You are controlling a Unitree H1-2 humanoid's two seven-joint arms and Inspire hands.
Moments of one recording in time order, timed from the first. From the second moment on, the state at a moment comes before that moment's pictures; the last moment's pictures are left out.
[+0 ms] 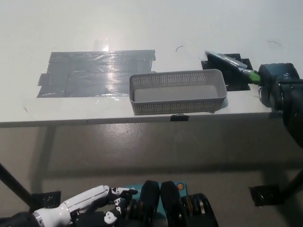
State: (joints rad) left_arm -0.13 0.57 -0.31 -0.38 -0.15 0.46 -0.53; right_arm -0.99 -0.41 0.65 0.88 -0.83 0.34 0.30
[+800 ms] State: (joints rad) left_arm -0.15 0.58 -0.32 -0.38 -0.15 0.46 -0.57; right_arm -0.83 -0.39 0.54 0.88 -0.85 0.25 -0.13
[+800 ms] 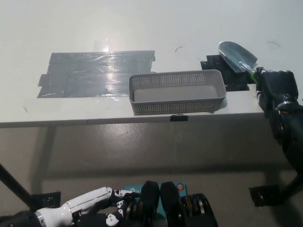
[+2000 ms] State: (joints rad) left_arm -0.15 0.60 -0.33 -0.37 -0.15 0.46 -0.59; right_arm -0.76 -0.66 0.38 0.62 -0.82 -0.28 -0.35
